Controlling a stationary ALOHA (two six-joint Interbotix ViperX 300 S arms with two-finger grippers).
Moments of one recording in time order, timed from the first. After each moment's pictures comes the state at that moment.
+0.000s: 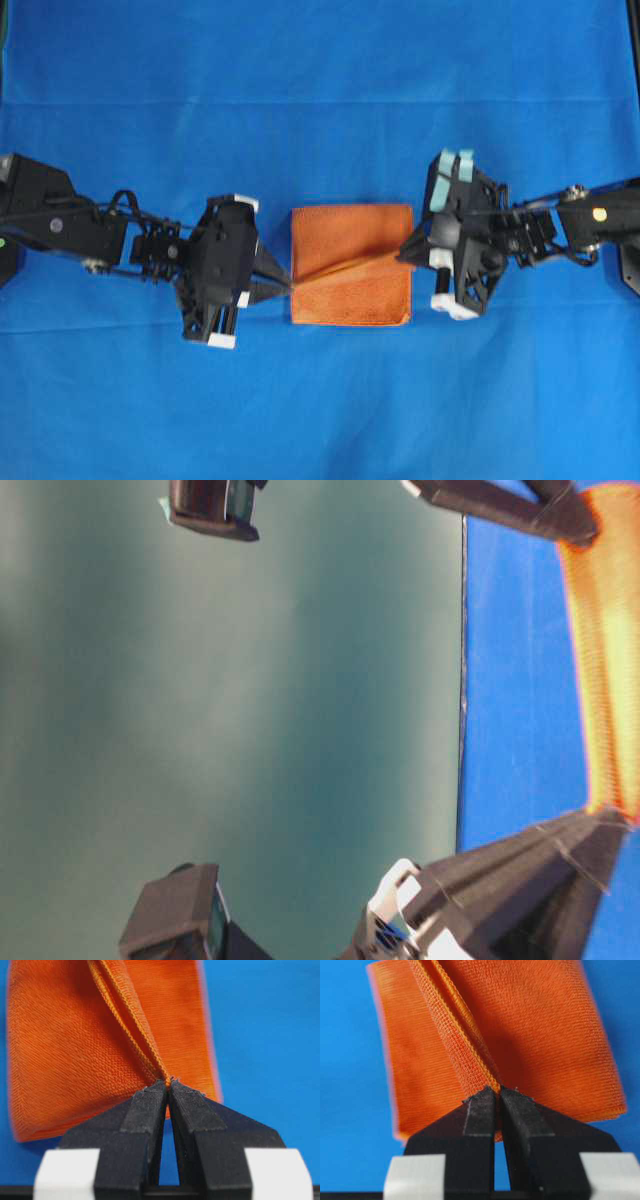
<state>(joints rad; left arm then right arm) -0.16 0.03 0.77 -0.03 -0.14 0.05 0.09 -0.13 0.87 -0.43 0.12 0.78</state>
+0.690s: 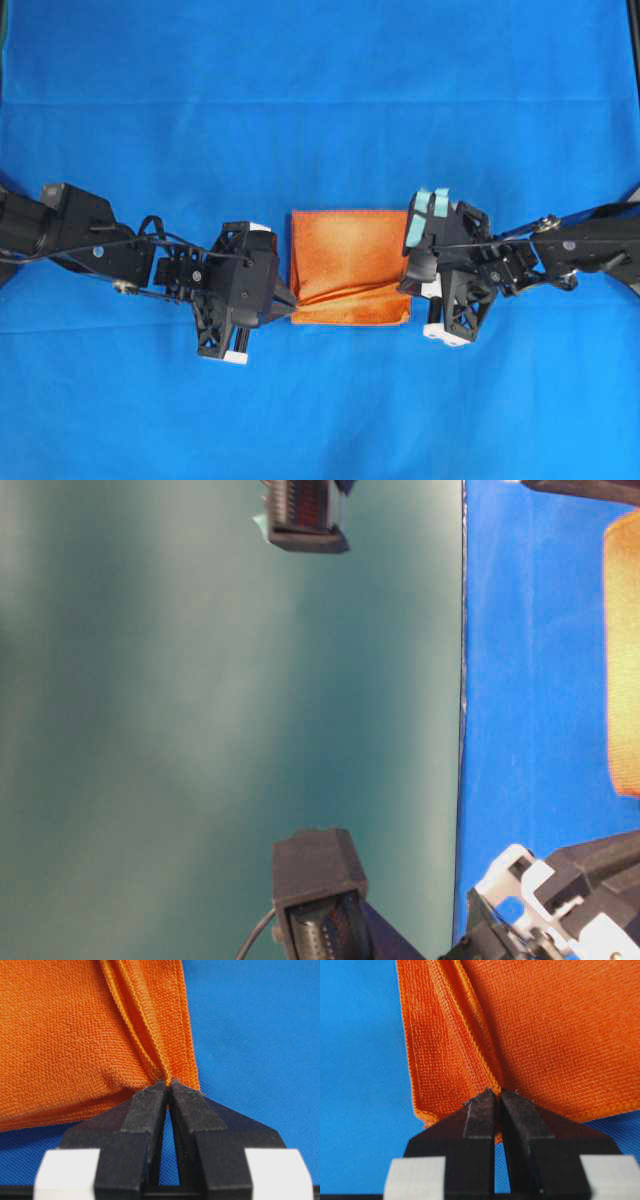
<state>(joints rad) -0.18 0.19 0.73 -0.03 -0.21 0.03 0.14 0.01 0.85 -0.43 0.08 0.83</state>
